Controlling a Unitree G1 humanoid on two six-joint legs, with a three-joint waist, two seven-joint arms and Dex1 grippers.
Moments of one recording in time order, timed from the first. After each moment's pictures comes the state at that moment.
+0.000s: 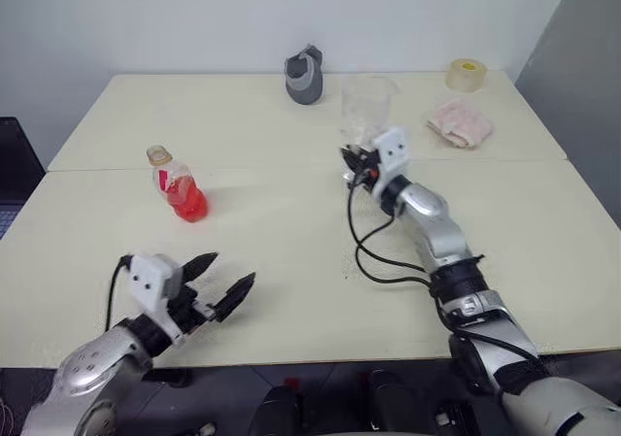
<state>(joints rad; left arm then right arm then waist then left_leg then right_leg) 0.43 0.50 0.39 -0.63 -0.59 0.46 -0.54 -0.82 -0.04 0.08 0.52 0.11 0.02 0.46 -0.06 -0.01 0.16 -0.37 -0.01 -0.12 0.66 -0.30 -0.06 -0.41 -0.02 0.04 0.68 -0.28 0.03</state>
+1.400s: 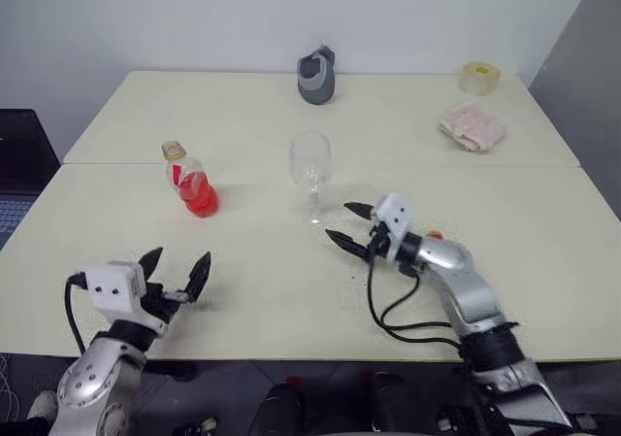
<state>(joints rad) 0.26 0.35 0.40 -0.41 -0.42 0.26 -0.37 -0.35 -0.26 0.18 -0.07 0.15 0.23 0.76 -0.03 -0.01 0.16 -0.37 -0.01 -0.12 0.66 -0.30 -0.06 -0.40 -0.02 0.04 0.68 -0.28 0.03</state>
